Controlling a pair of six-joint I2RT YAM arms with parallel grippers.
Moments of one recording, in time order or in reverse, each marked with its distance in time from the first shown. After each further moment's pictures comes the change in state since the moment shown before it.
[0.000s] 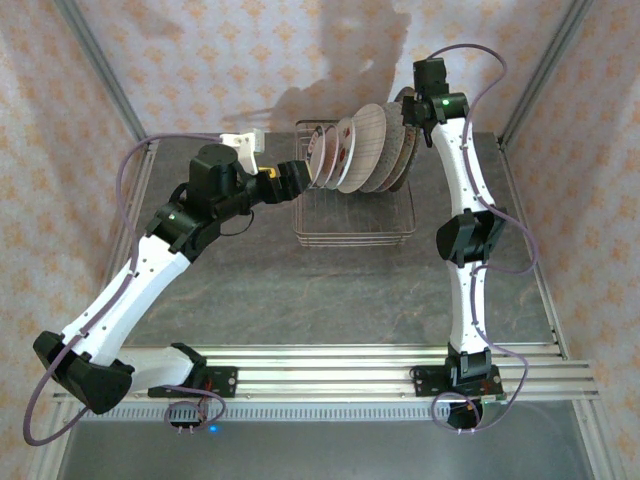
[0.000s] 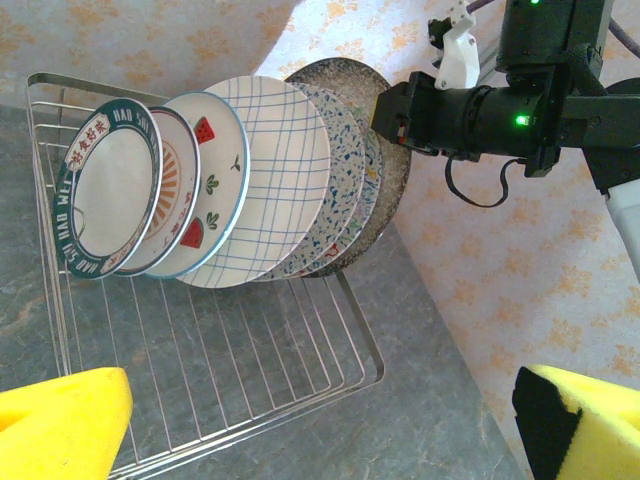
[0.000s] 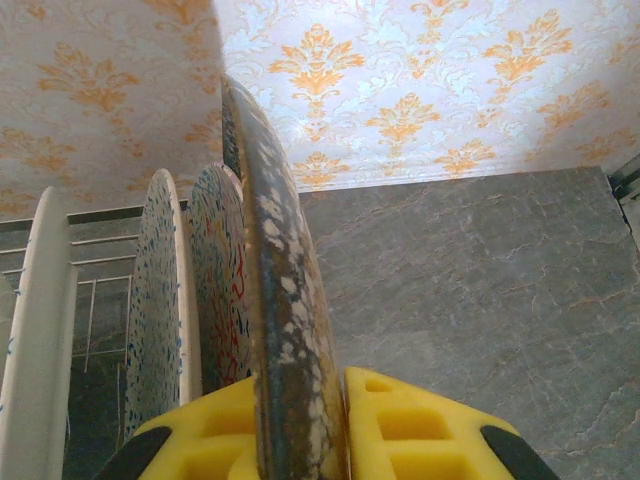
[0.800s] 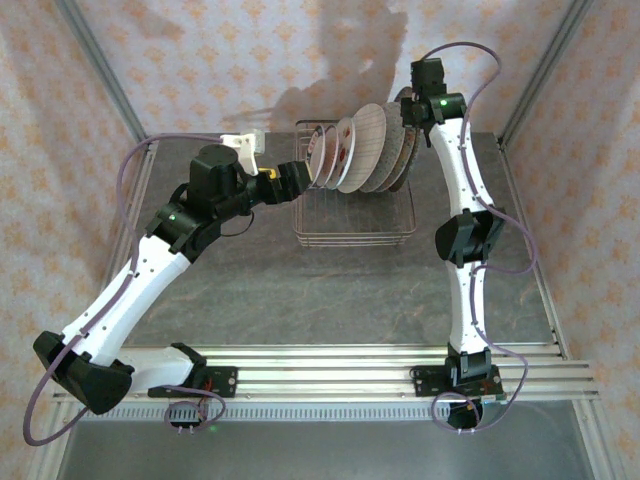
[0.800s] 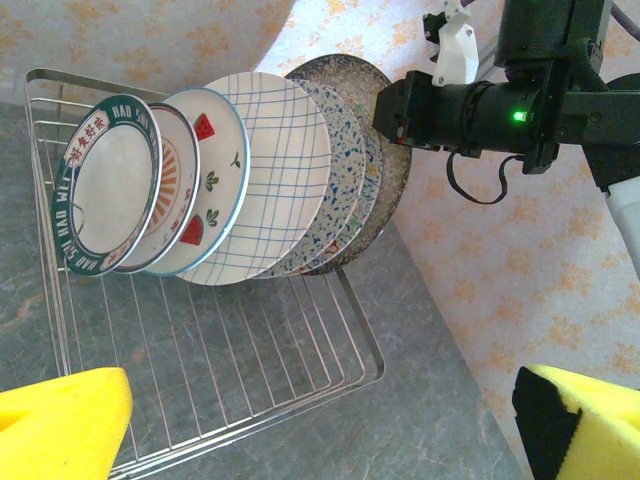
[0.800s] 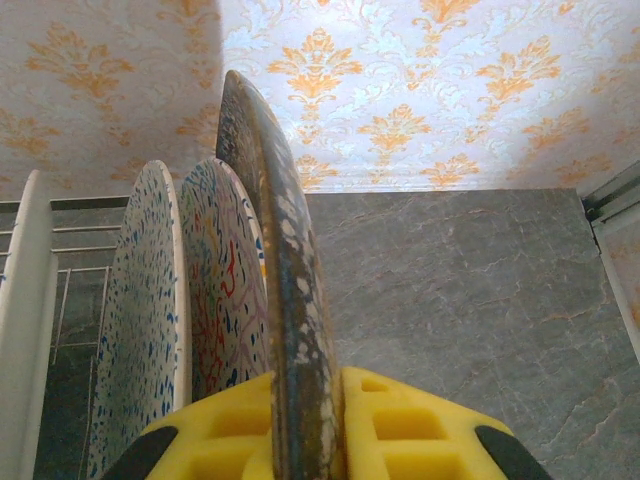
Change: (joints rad) left arm 0.000 -0.001 -0.005 0.001 0.003 0.000; right arm 0.011 -0.003 0.000 0.007 0.037 -0.075
